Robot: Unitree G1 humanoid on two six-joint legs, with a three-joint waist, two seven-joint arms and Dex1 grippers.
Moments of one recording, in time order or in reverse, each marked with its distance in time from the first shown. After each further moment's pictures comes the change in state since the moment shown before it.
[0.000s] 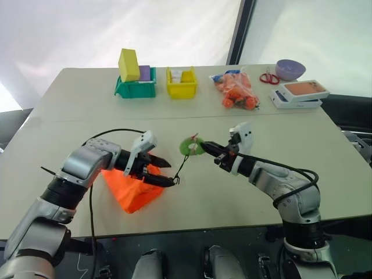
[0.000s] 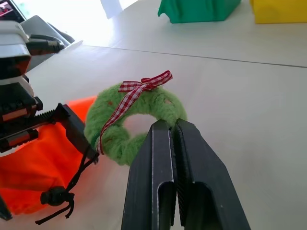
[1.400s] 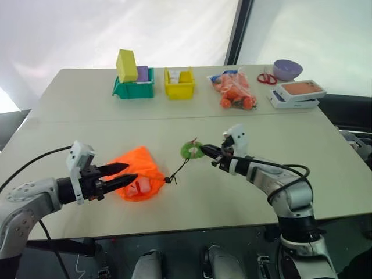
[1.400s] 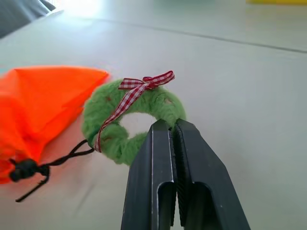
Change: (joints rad) left arm 0.655 0.106 0.675 -0.512 -0.390 0.062 0.455; right arm -0.017 -0.006 0.016 0.056 -0.136 -0.017 0.092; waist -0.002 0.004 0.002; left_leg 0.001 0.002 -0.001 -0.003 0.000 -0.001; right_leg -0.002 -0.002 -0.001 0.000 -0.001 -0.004
